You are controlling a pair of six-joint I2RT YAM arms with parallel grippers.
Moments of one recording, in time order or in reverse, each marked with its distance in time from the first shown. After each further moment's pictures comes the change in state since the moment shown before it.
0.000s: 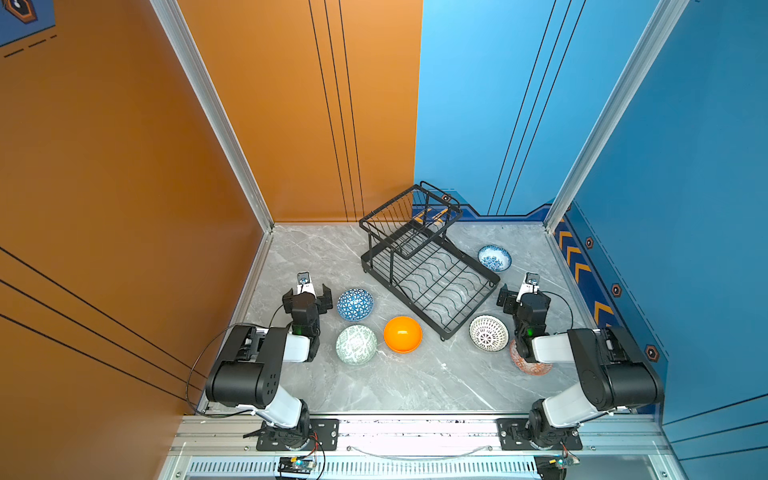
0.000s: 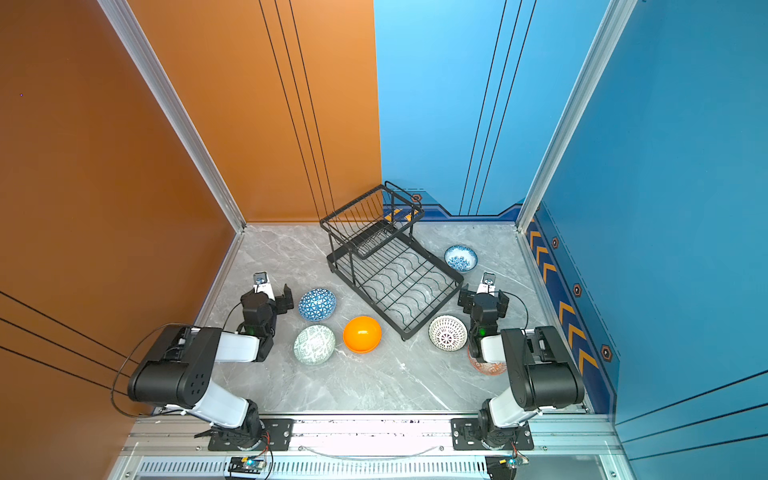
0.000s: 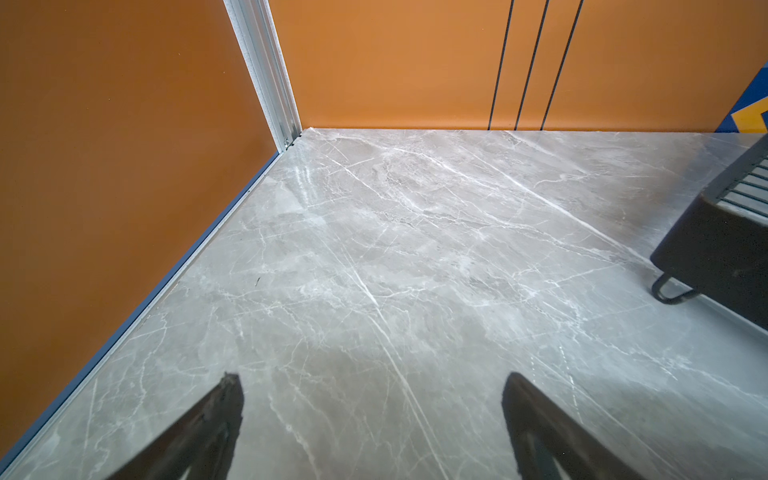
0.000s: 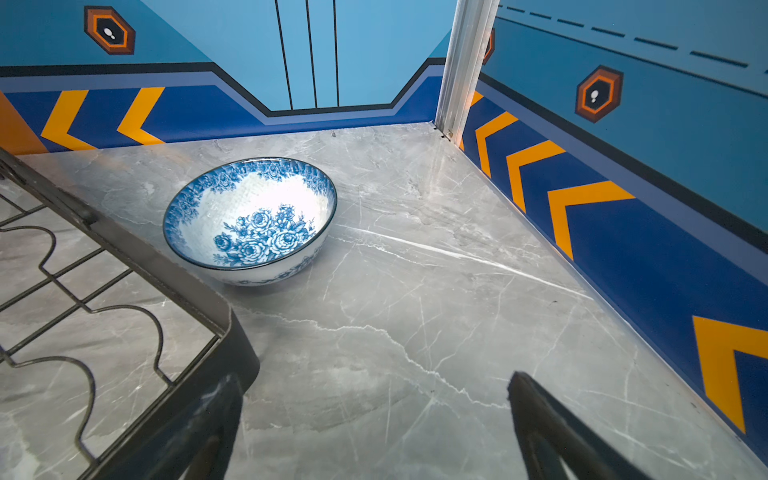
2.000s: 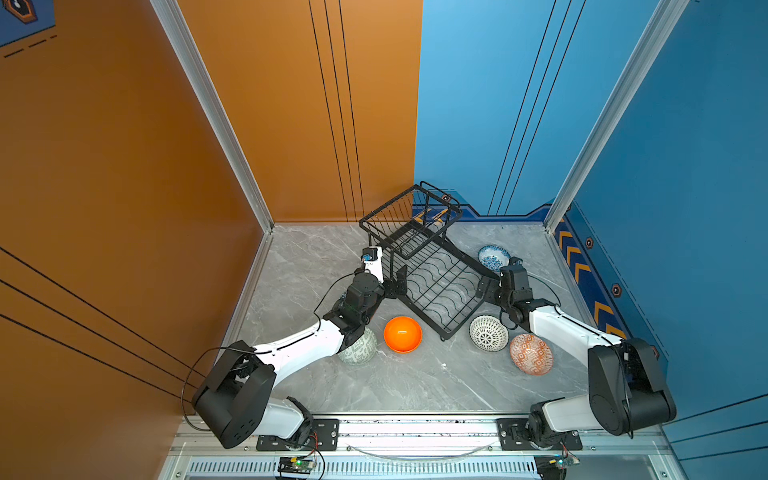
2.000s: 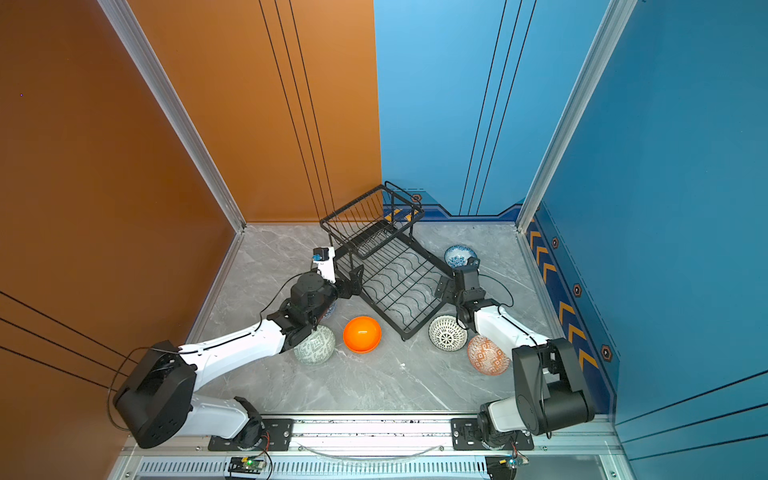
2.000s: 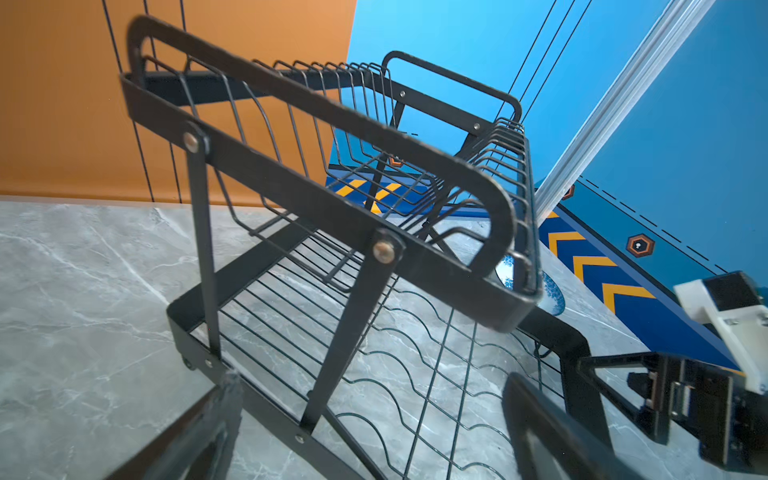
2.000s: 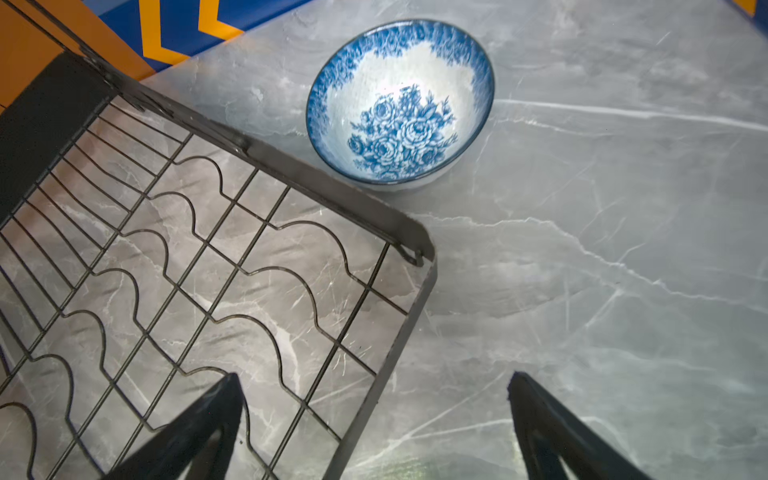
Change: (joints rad) left arm -0.597 -0.152 0.406 -0.443 0.065 -0.346; right arm 0.149 -0.101 0.404 -0.943 -0.211 0.422
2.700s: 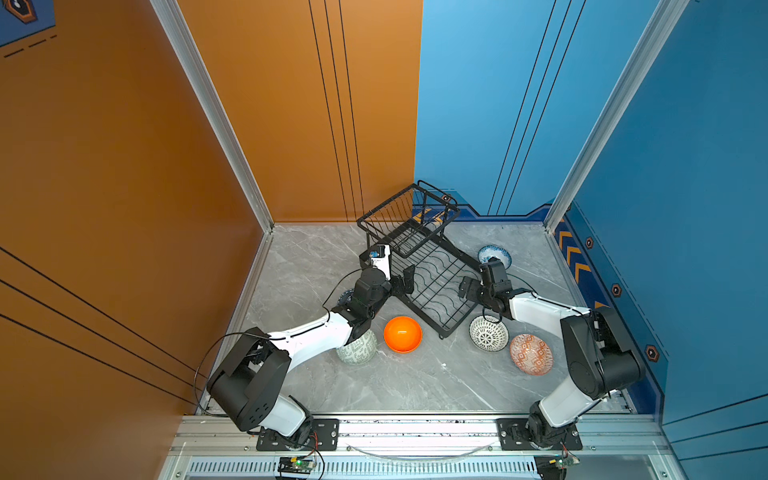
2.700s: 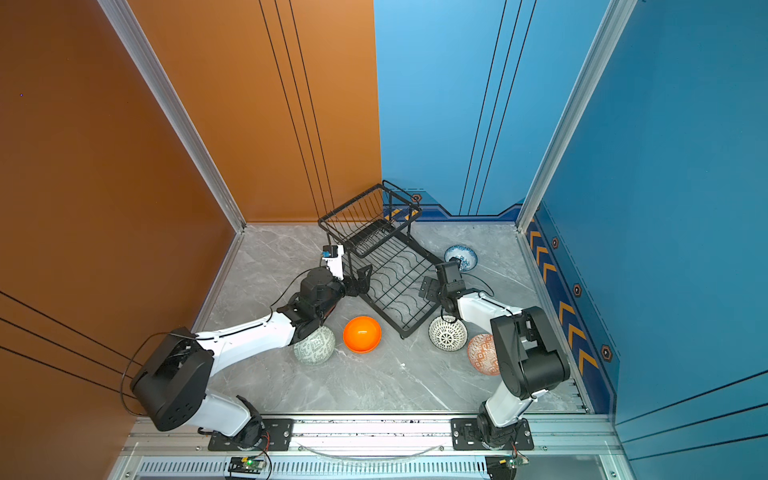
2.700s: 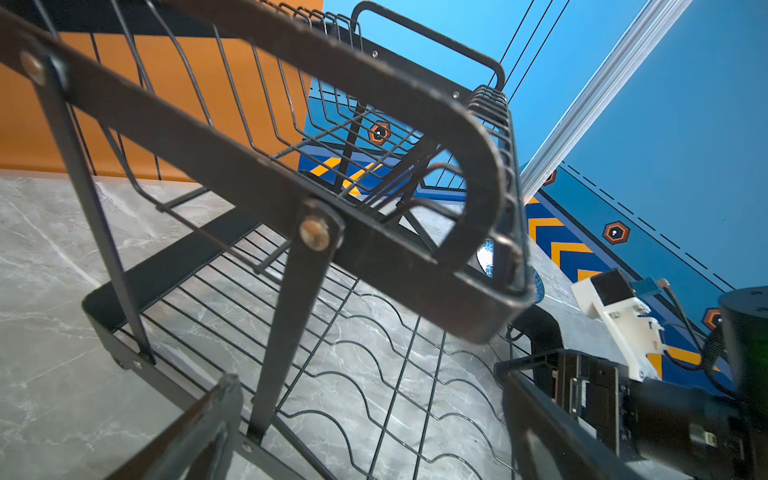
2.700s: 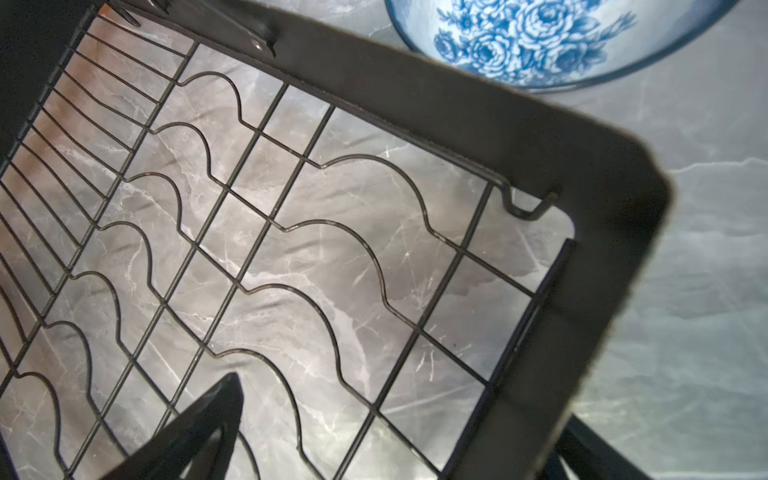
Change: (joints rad) left arm 0.012 0.087 0.054 0.000 0.068 -0.048; right arm 0.083 0.212 0.137 -0.018 -0.065 0.081
